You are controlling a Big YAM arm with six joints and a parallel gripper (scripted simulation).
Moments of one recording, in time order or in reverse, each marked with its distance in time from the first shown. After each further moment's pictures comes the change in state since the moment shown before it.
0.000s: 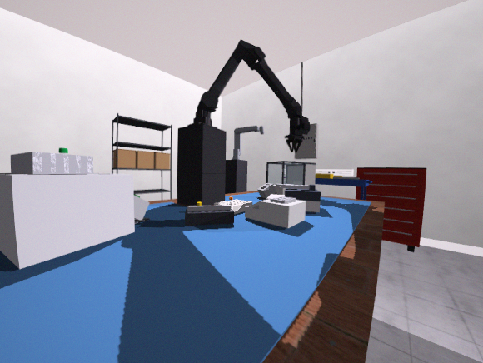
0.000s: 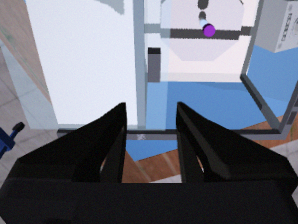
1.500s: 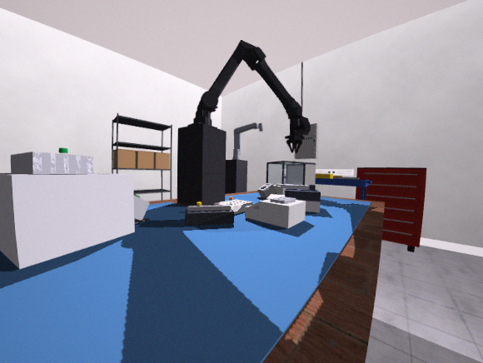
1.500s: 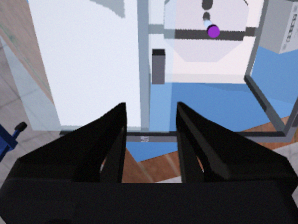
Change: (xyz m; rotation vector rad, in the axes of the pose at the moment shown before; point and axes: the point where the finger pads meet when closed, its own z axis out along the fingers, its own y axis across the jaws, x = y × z) arm 0.000 0.003 0.003 -0.009 0.000 0.002
